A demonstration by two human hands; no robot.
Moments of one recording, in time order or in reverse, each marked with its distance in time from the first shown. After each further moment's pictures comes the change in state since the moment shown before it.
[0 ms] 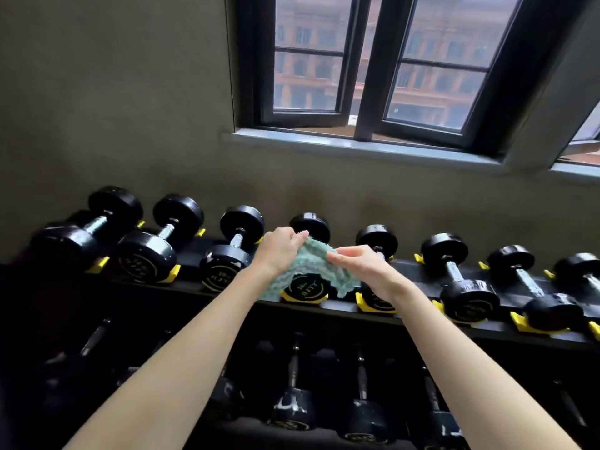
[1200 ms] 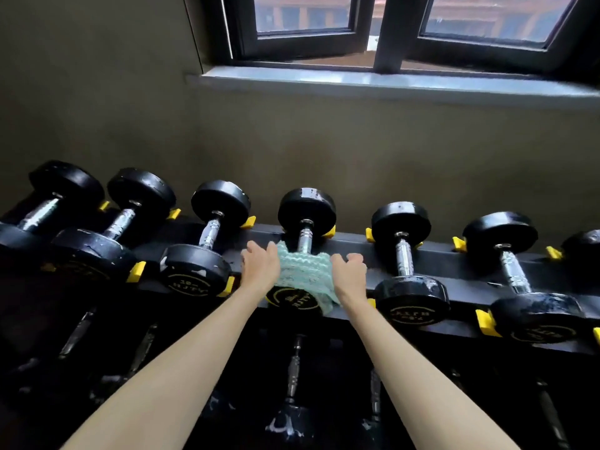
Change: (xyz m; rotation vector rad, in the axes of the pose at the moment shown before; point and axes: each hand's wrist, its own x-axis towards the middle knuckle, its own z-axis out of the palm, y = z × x) left_hand 0.146 -0.098 0.130 0.354 -0.074 -0.396; right_hand 0.185 0.149 0.020 0.139 0.346 0.408
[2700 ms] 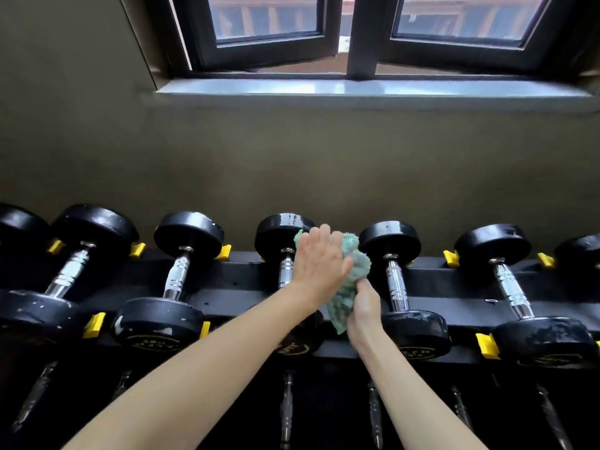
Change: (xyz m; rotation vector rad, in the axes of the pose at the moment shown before) left_hand 0.037 0.120 0.022 0.437 0.285 0.822; right_hand 0.050 0.007 -0.022 0.834 0.078 0.185
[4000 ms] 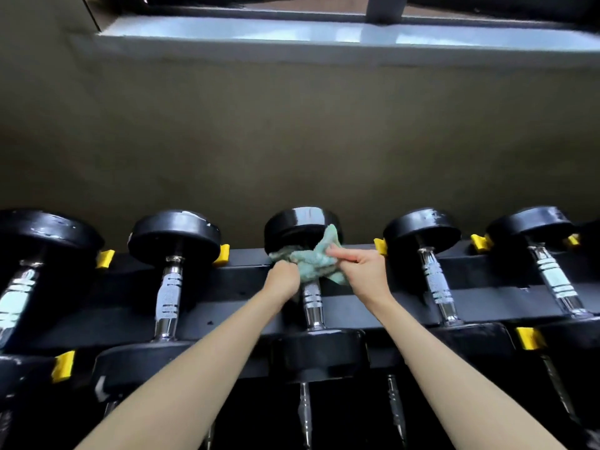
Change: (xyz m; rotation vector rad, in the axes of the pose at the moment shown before) left_hand 0.006 -0.117 0.105 -0.783 -0.641 -0.784; right_hand 0.082 0.023 0.062 -0.705 -0.099 -0.455
